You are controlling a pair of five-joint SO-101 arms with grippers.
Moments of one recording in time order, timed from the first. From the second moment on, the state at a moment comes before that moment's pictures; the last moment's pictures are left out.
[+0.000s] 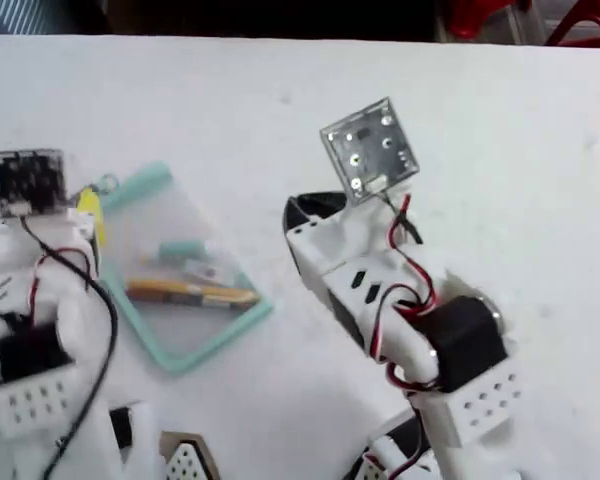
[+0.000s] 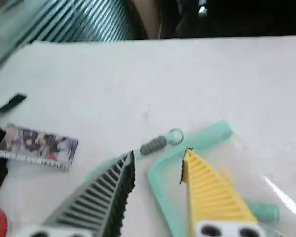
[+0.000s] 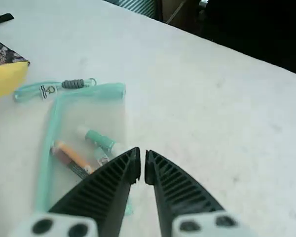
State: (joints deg) left arm -24.0 -61.1 52.0 48.9 -9.9; right arm -32.6 -46.9 16.2 73.1 1.9
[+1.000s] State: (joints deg) left arm -30.7 28.5 -16.4 84.4 11.2; right arm -32.6 -65.3 62.5 43.6 7.3
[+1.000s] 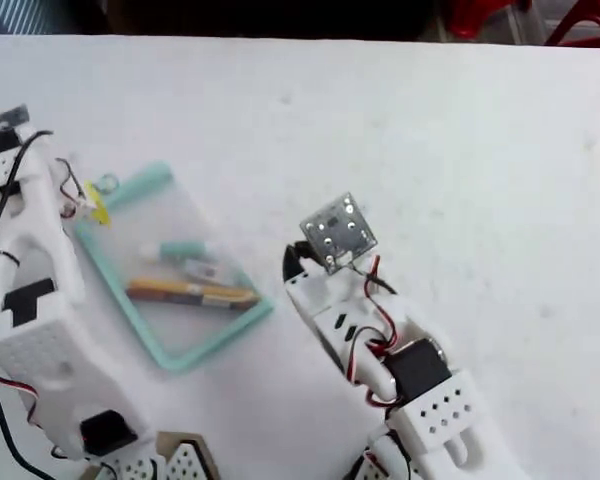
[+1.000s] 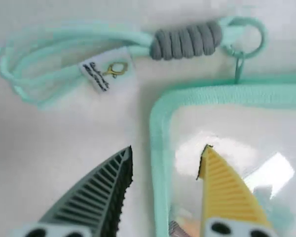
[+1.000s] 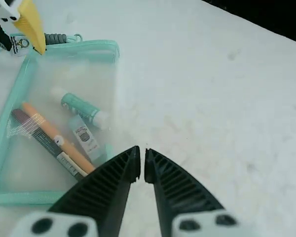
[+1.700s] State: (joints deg) left arm -30.1 34.9 -25.6 62.5 -52.4; right arm -37.7 -65.4 65.1 43.5 7.3
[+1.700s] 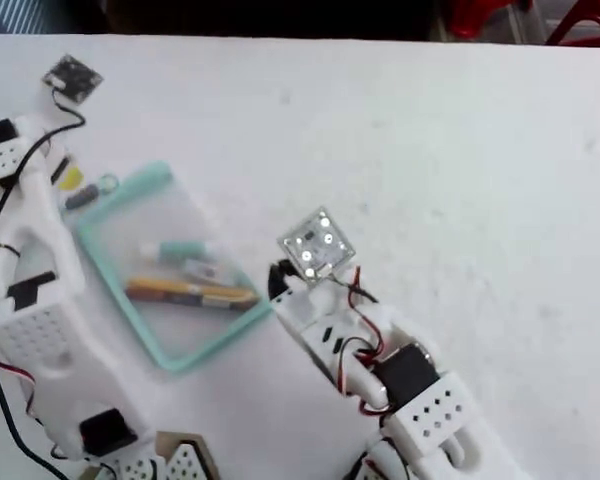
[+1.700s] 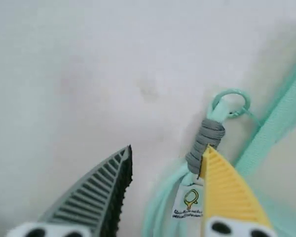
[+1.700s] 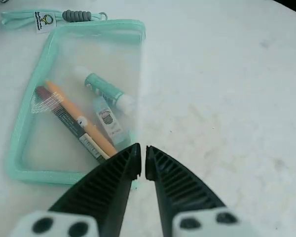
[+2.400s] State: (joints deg) left arm -29.8 43.9 -26.1 59.7 -62.3; right arm -37.8 -65.4 65.1 43.5 7.3
